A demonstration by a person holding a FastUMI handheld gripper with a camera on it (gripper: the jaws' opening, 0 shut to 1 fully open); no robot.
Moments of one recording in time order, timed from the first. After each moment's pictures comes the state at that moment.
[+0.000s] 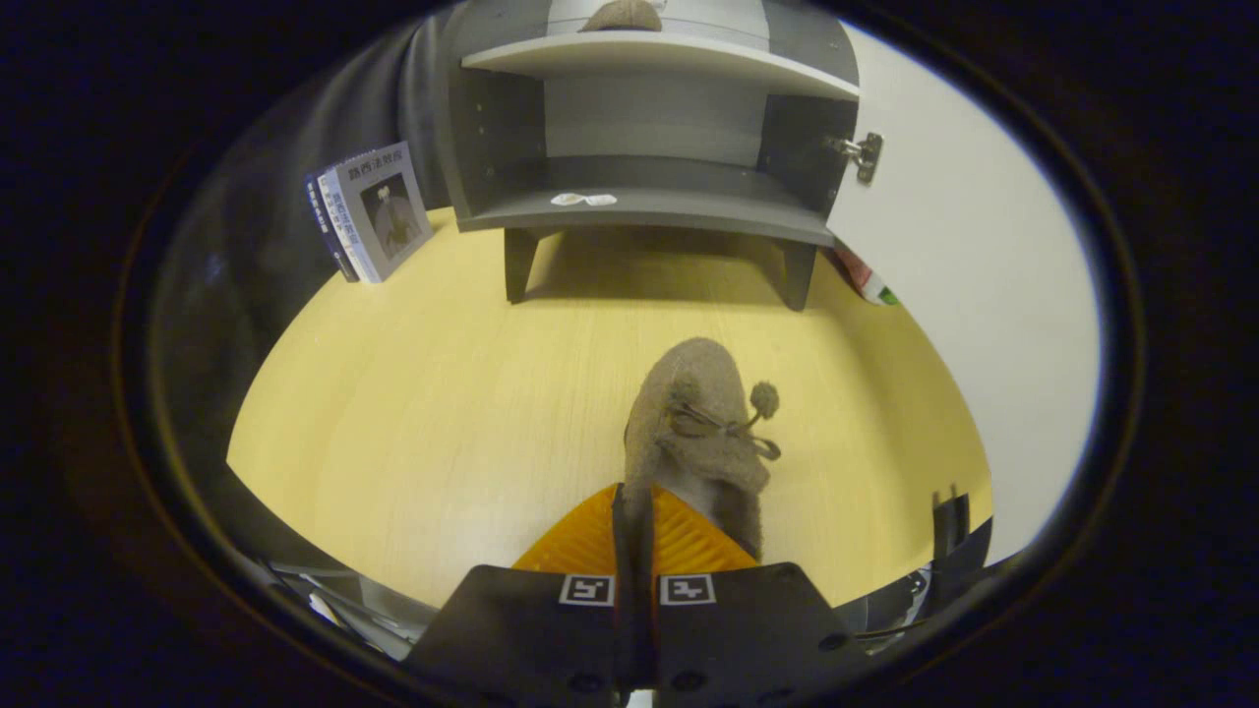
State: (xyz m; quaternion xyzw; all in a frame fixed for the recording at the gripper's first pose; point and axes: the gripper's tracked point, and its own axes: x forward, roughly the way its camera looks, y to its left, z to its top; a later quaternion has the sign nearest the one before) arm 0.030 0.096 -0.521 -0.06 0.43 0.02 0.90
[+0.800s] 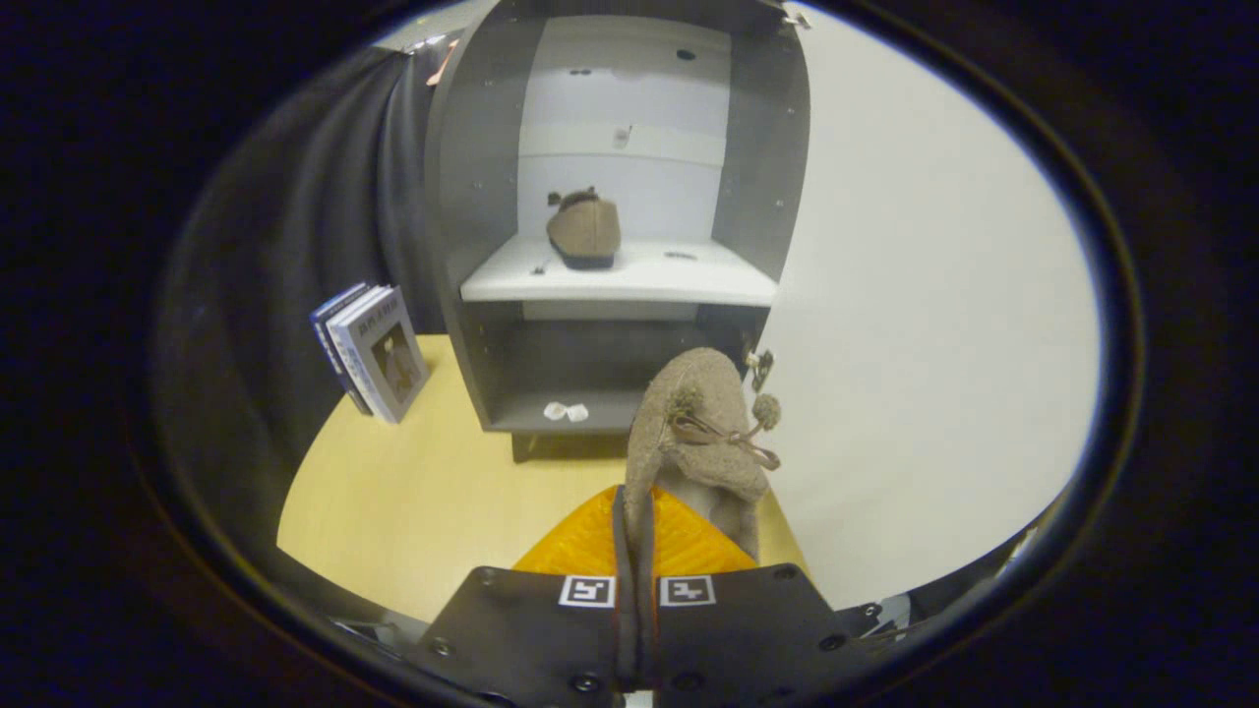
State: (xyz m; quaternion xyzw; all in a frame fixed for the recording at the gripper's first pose) arm 0.073 0.105 -0.279 -0.06 0.30 -0.04 0.95
